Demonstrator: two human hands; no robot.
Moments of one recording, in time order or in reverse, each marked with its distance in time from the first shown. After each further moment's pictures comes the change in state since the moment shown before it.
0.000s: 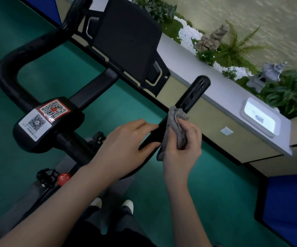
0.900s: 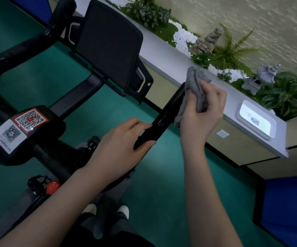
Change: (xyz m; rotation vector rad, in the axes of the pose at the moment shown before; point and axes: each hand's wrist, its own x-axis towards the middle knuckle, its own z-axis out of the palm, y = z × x) left_hand 0.026 0.010 0.015 -0.088 0.021 -0.080; right_hand 0.110 0.000 0.001 0.053 0.143 -0.153
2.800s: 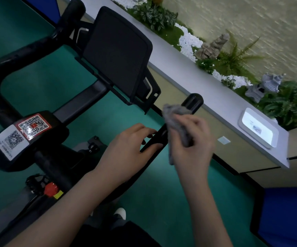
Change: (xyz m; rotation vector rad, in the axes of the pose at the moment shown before) left_hand 0.017 -0.001 0.004 -0.139 0.026 -0.084; right_hand -0.032 -0.019 -0.025 -0.244 -0.411 -0.098
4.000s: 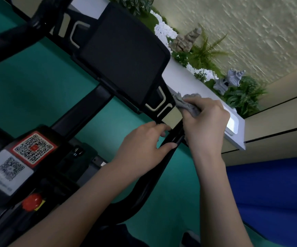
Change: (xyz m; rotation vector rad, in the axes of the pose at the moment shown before) left_hand 0.036 -0.014 -0.014 -0.152 -0.168 0.083; right_hand 0.062 -0.032 0.023 -0.523 -0.053 0.089
